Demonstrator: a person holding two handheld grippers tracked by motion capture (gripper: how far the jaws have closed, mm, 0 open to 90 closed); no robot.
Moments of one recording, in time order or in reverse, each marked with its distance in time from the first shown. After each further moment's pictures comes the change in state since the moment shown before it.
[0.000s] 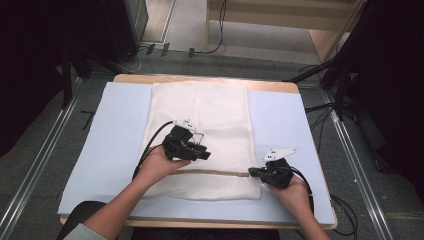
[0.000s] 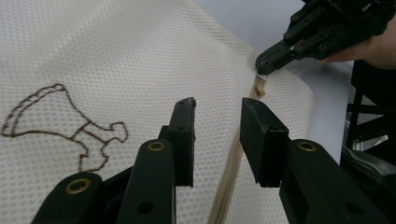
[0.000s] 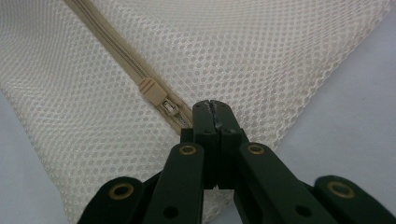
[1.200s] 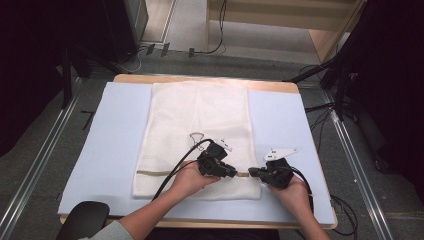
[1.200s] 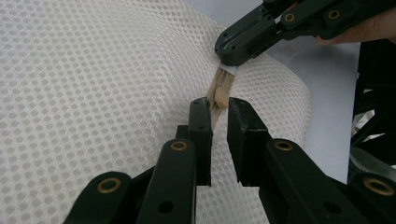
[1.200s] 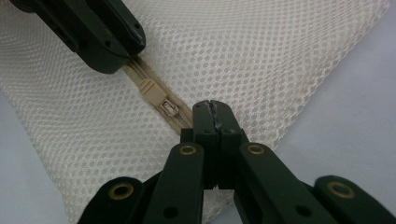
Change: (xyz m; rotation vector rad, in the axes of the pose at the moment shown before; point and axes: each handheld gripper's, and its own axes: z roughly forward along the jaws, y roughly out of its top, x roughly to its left) left arm -0.038 0.005 0.095 0.116 -0.061 0.021; right arm 0.000 0.000 -0.001 0.003 0.003 0.018
